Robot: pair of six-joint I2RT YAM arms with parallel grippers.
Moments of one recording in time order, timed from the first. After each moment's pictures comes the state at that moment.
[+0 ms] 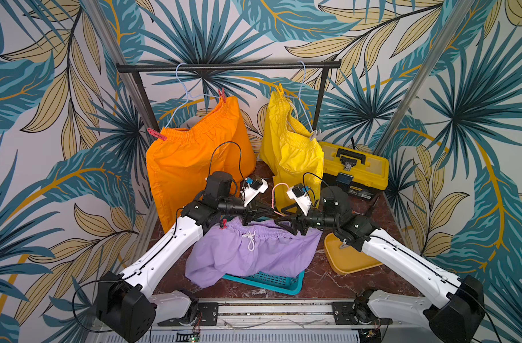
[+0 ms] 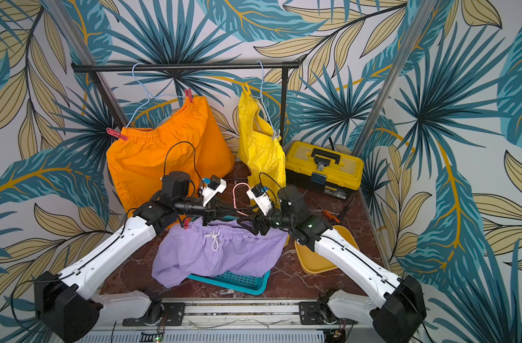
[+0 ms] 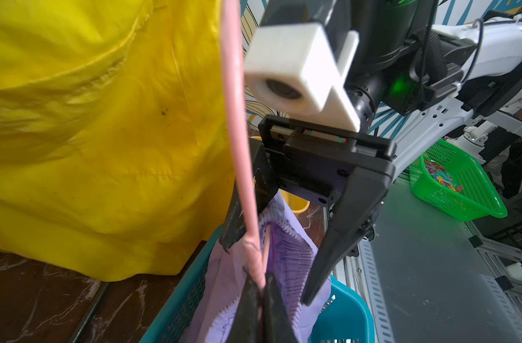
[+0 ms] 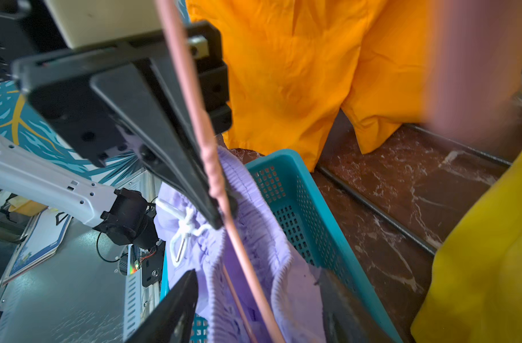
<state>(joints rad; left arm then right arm) -0.47 1.28 1.11 -0.33 0.95 0.13 0.63 1.19 0.97 -0.19 -0.55 0.09</state>
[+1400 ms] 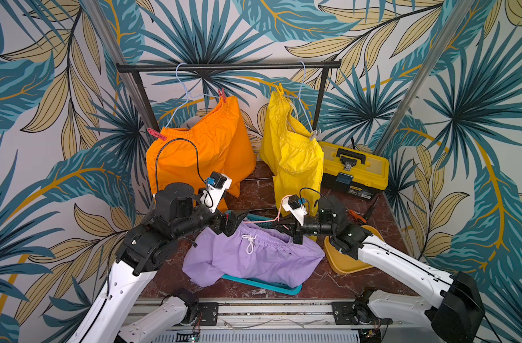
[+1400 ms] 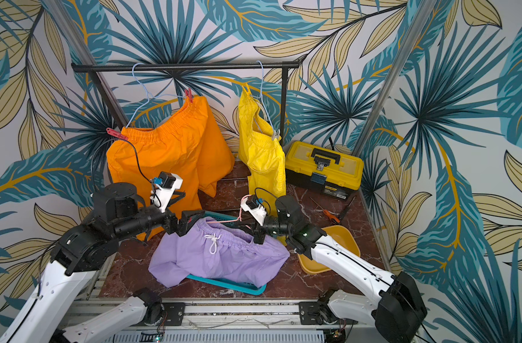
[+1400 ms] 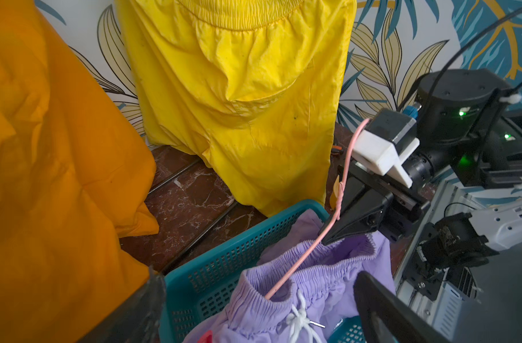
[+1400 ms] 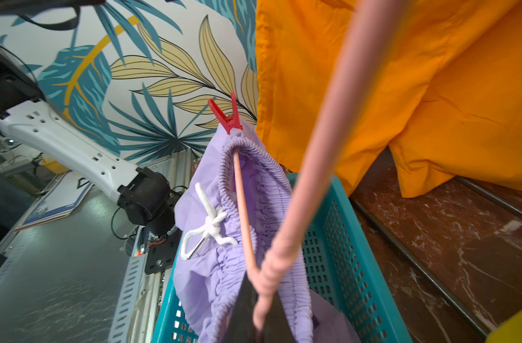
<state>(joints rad) -0.50 0.89 1.35 -0.90 0.28 0.02 0.67 1.17 0.83 0.04 -0.69 0.00</state>
